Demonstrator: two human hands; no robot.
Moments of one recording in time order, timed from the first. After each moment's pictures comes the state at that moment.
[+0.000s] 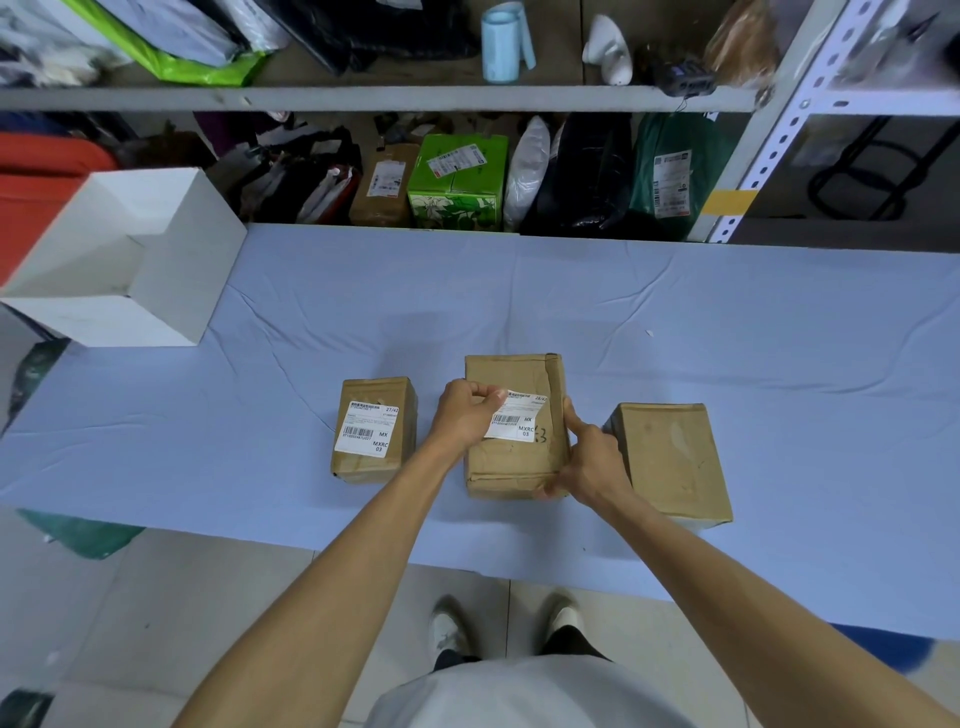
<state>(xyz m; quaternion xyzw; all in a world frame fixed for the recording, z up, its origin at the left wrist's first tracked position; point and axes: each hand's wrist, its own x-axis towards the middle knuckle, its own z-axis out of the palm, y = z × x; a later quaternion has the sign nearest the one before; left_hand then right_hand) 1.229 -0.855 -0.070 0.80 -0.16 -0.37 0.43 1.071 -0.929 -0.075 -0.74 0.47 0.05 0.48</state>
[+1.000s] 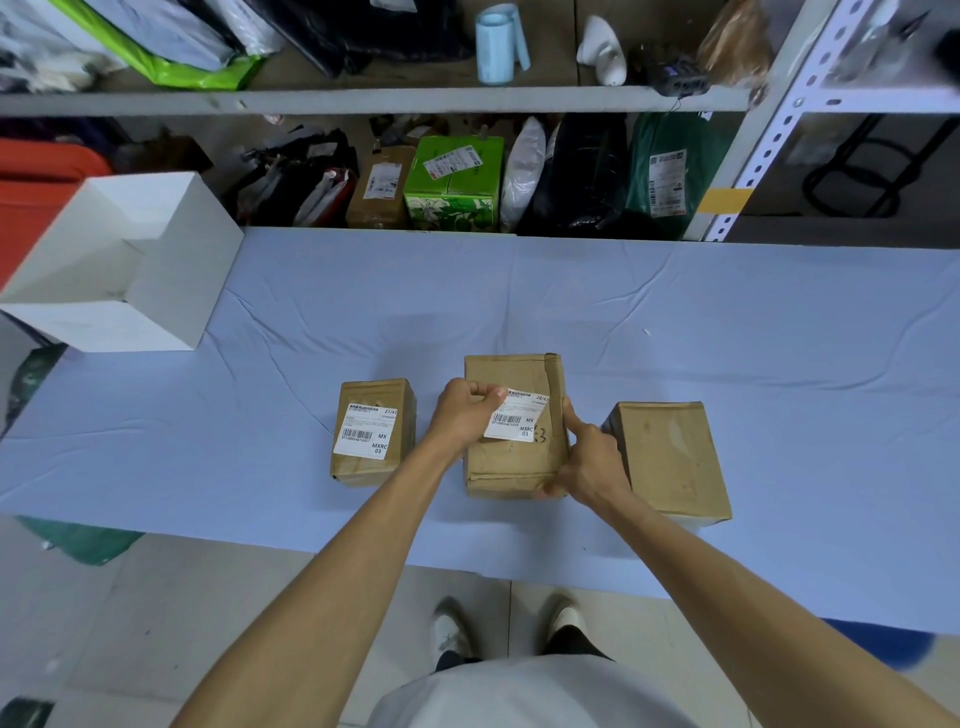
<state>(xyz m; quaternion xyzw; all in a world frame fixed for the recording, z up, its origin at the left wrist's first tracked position) 1.229 -0.856 -0.065 0.79 -0.16 -0.39 0.44 1.071 -0.925 -0.063 -0.74 0.48 0.06 0.47</state>
